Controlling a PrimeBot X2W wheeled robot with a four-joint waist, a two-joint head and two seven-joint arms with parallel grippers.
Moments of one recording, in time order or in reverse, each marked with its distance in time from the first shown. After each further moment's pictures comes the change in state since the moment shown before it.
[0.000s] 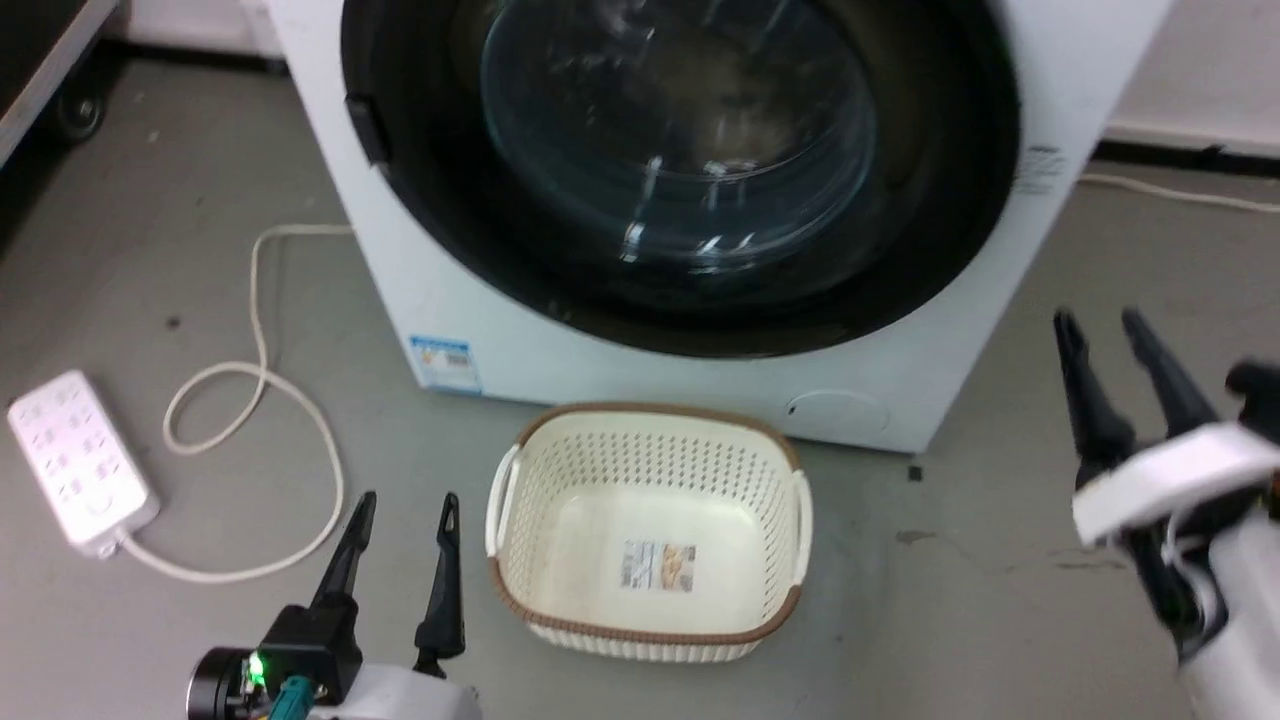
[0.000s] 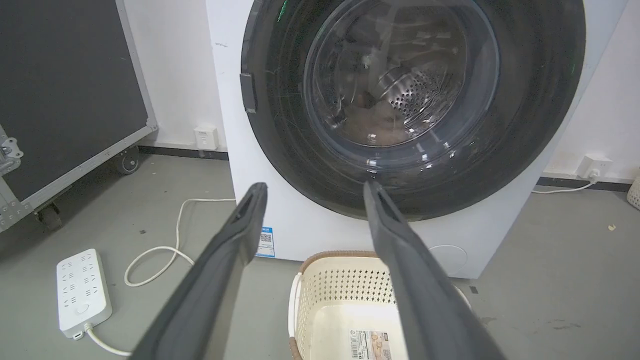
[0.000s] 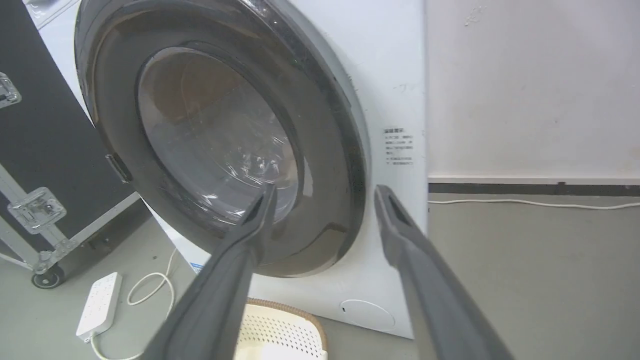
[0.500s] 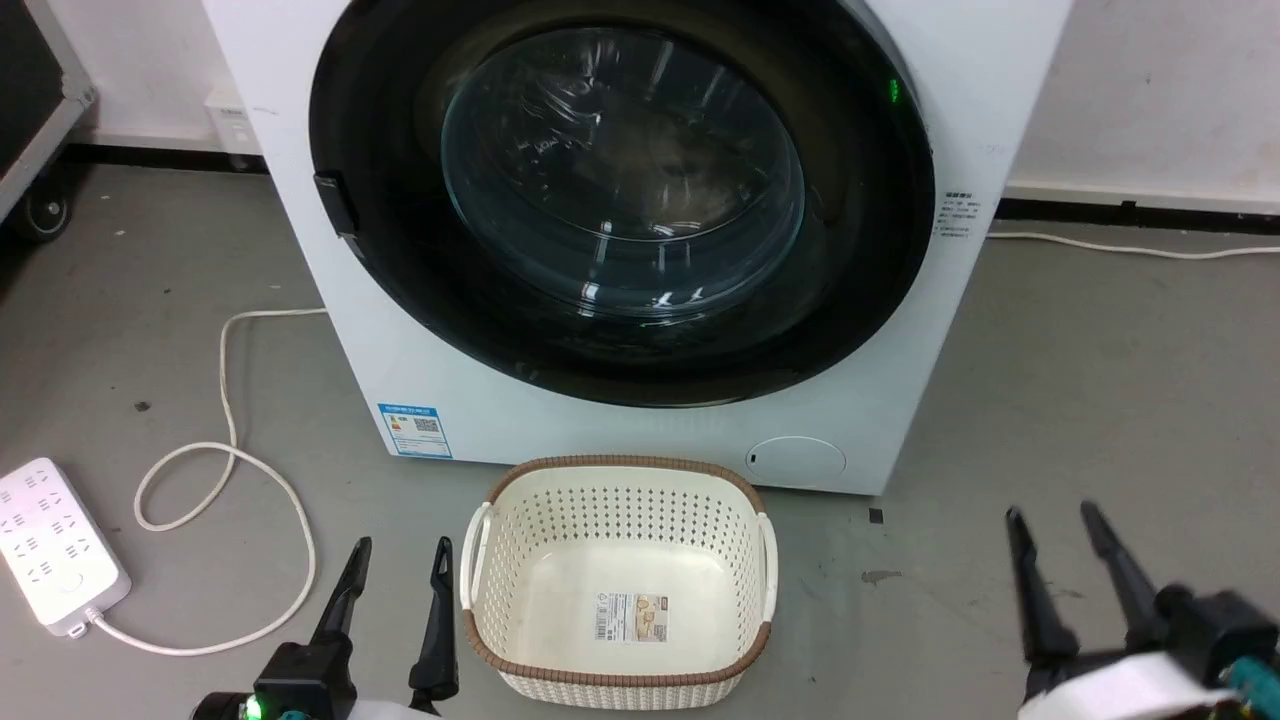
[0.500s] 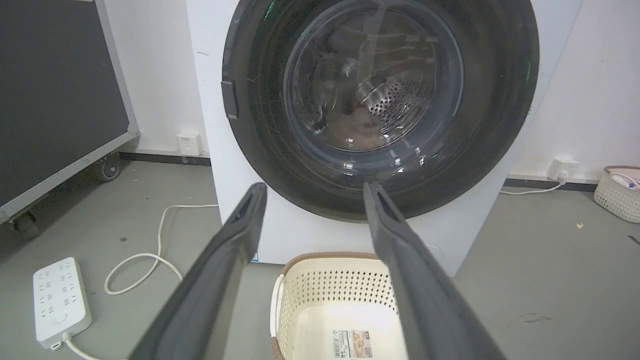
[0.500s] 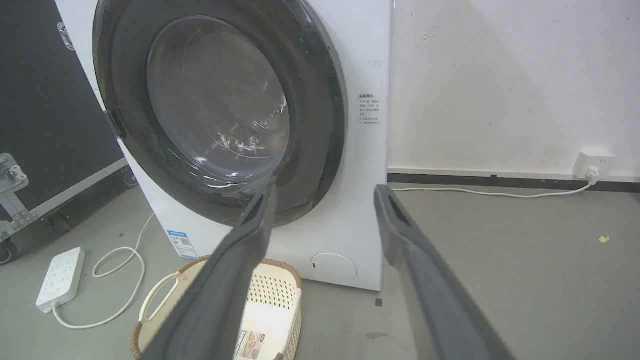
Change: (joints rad) left arm 0.067 -0.004 0.017 0.014 -0.010 -0.012 0.000; right arm 0.464 0.228 -0.237 -0.344 -0.412 0.000 -0.002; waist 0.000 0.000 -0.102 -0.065
